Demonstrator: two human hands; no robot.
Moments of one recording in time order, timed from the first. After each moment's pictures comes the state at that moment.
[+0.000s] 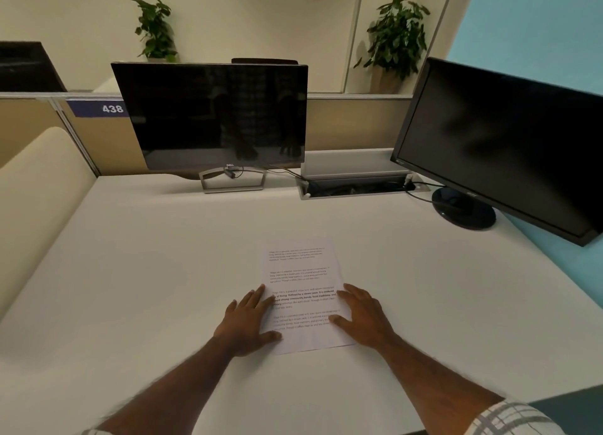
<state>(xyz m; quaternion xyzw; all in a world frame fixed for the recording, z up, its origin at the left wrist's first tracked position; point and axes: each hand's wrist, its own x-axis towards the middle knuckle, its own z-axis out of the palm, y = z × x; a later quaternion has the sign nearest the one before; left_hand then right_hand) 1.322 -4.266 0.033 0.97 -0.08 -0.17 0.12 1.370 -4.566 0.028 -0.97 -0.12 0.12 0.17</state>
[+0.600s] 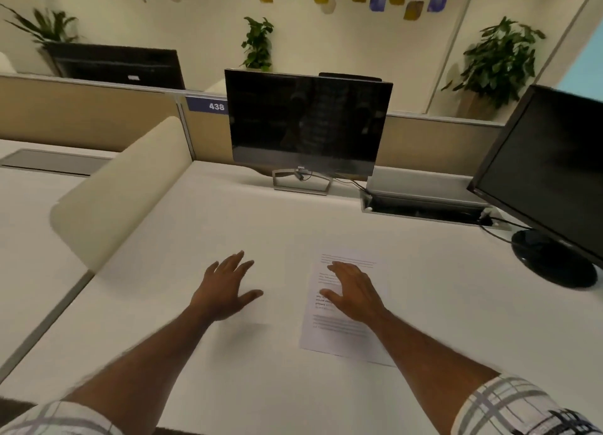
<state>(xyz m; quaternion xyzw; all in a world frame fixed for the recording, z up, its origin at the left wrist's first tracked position) 1.276 -4.165 0.088 0.99 0.08 0.00 0.07 1.411 -4.459 0.071 -0.93 -0.30 0.06 0.19</state>
